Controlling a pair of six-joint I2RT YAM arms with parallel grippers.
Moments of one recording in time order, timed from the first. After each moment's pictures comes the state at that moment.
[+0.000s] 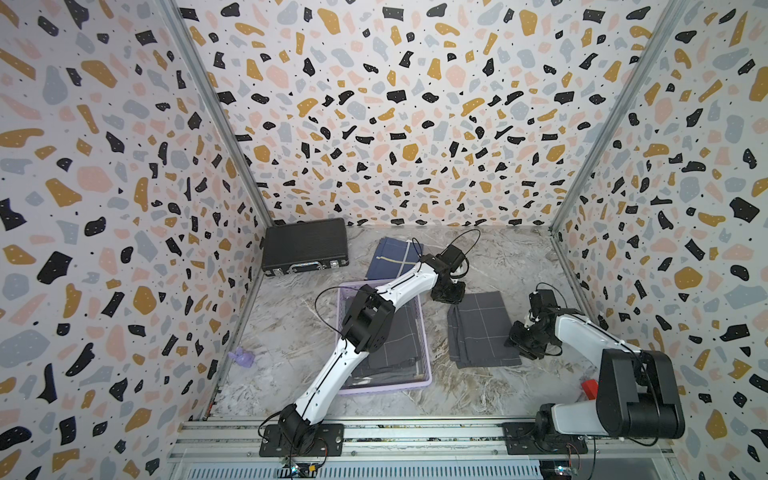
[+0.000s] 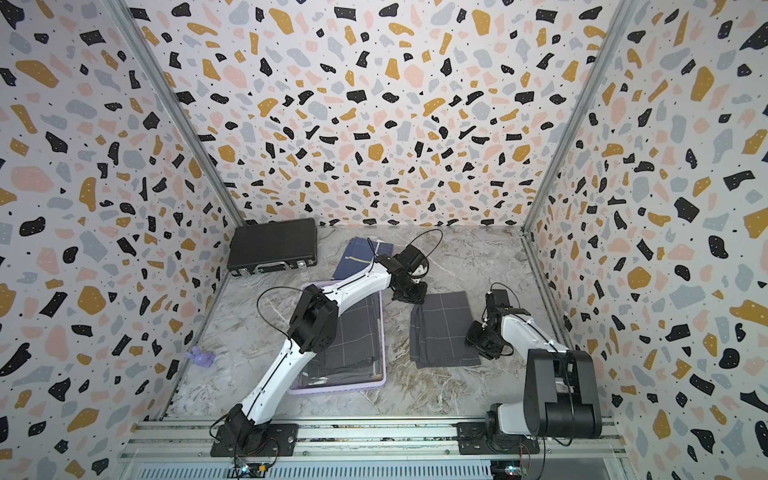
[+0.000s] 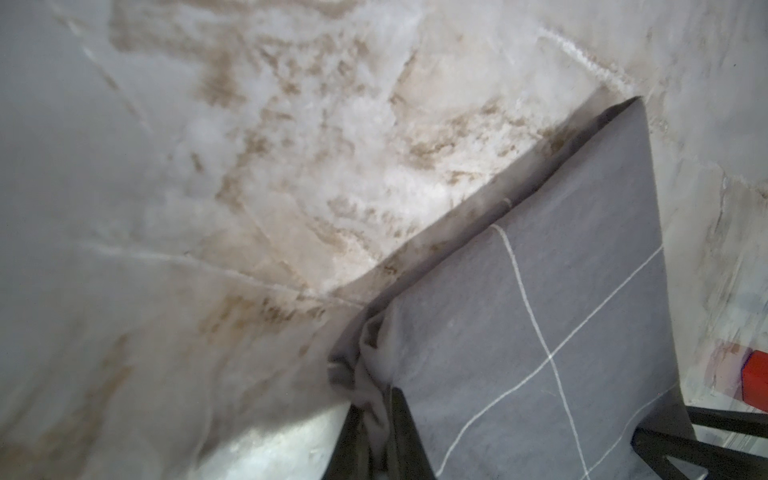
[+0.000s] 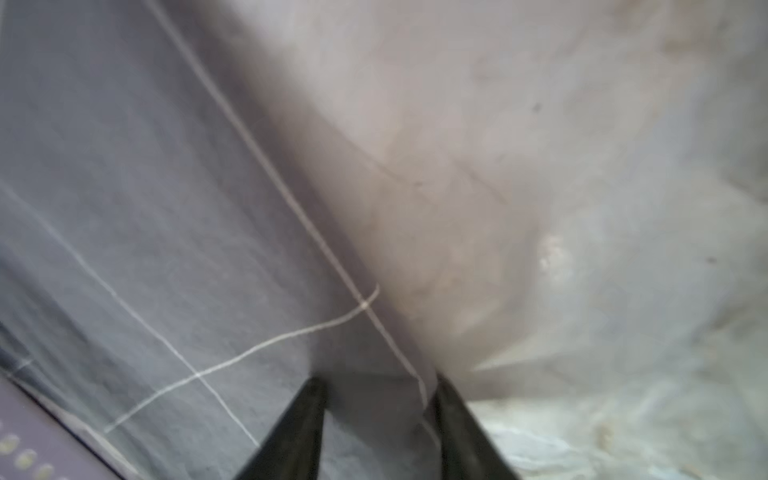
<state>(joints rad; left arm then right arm) -0.77 2.57 2.29 -0.88 0.31 -0.41 0.00 1.36 0.64 -0.67 -0.25 0.51</state>
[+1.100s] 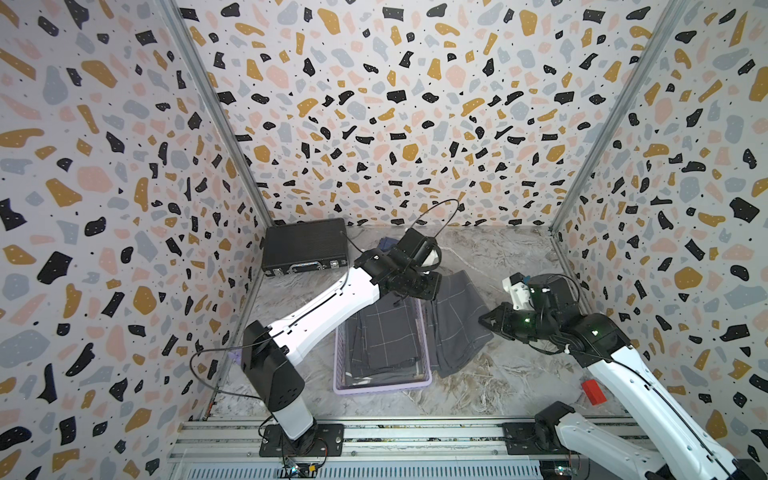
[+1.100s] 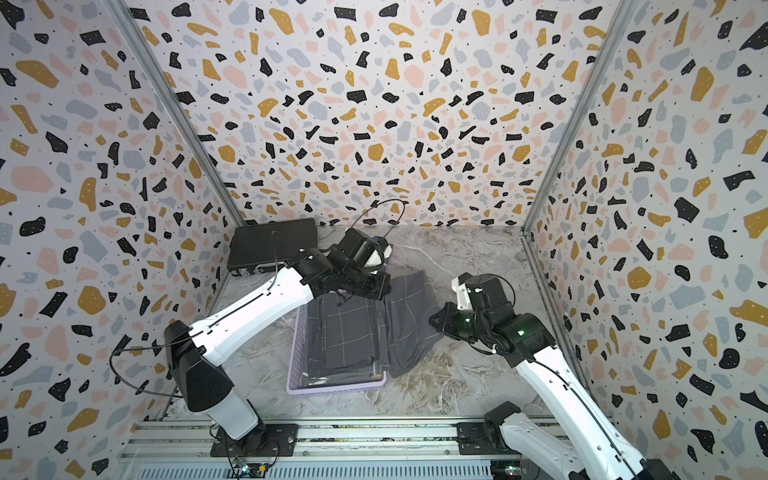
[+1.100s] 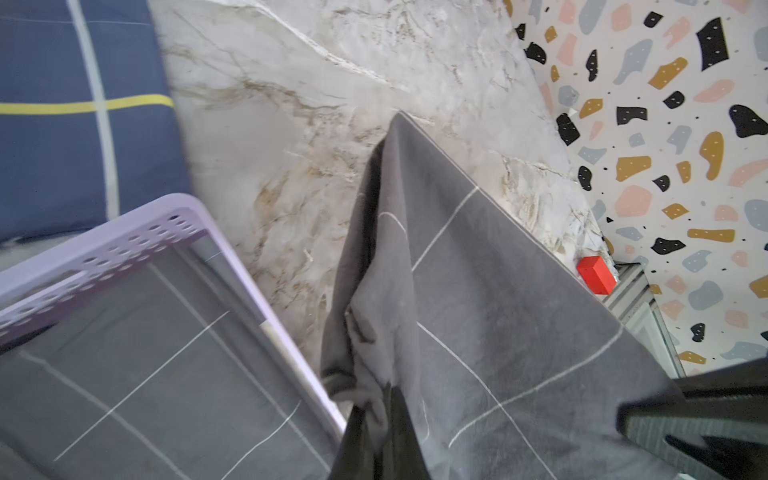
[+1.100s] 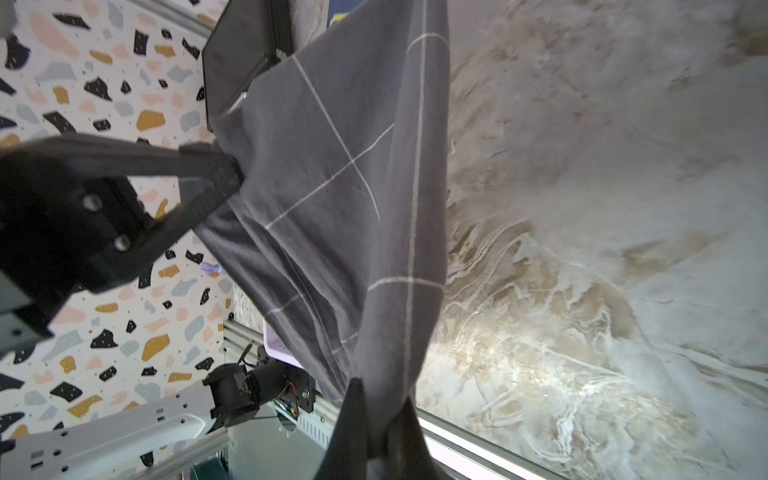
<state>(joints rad) -0.76 1.65 1.65 -0.91 0.15 -0.41 0.56 0.94 1.03 -0.89 -0.33 0.78</state>
